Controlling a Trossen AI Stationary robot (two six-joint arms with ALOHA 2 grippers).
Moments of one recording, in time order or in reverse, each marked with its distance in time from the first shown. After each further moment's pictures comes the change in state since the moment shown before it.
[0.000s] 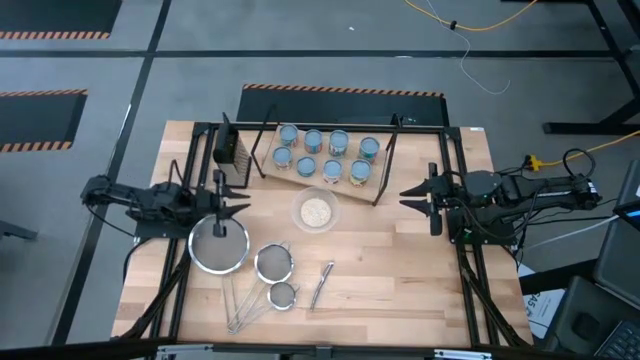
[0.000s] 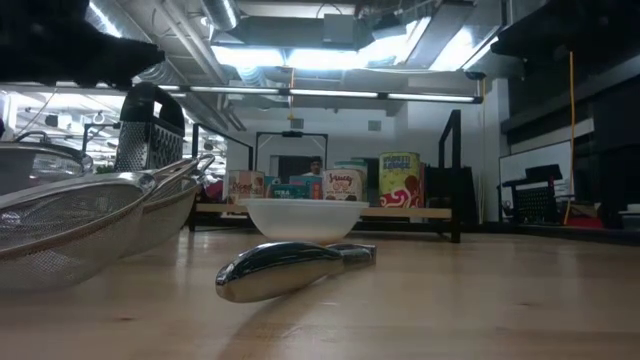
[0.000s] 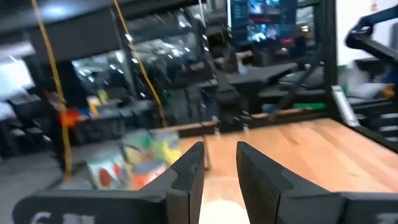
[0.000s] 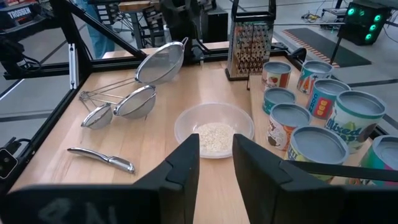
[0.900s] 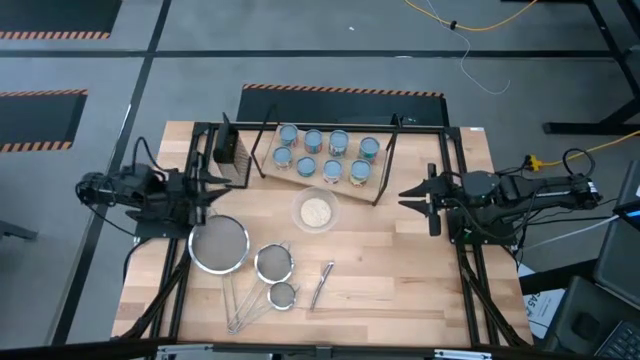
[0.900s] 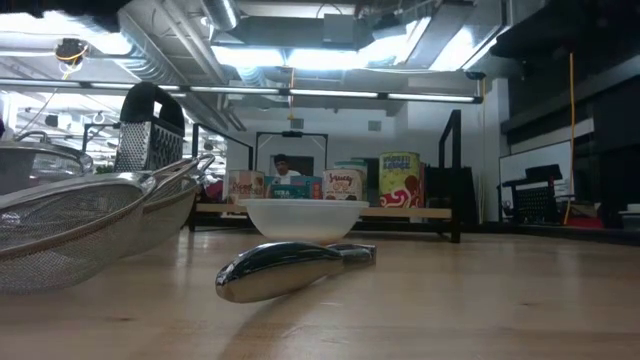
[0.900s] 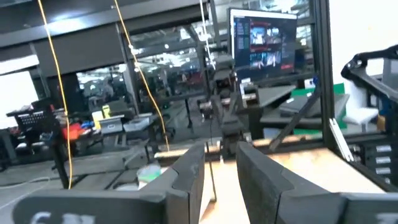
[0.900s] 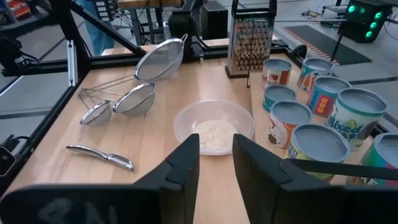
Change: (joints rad) left arm -0.002 0.039 0.357 -0.268 0.004 0.008; right arm 0.000 0.015 0.000 0.000 0.000 0.000
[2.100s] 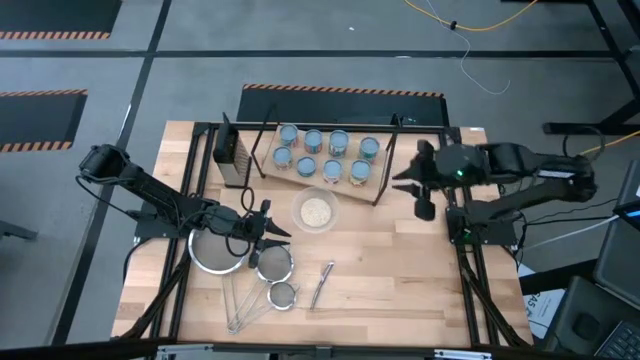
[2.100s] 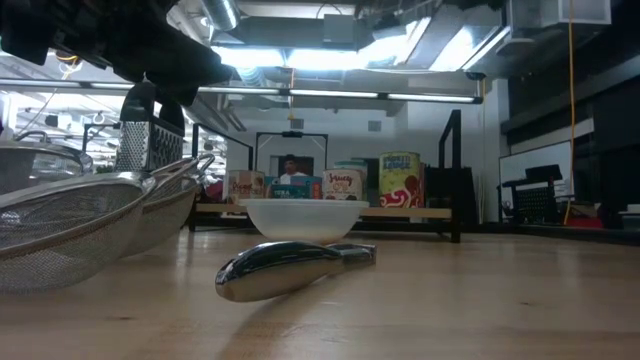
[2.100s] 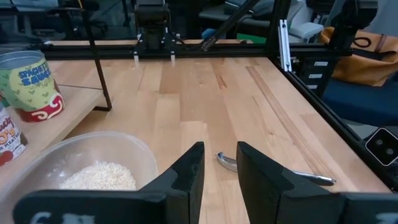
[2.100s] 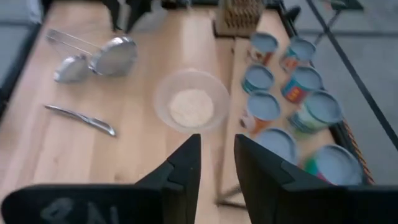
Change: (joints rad) left arm -0.149 1.097 0.000 0.648 0.051 -0.318; right arm -0.066 0.555 0.771 -0.626 0.001 -0.099
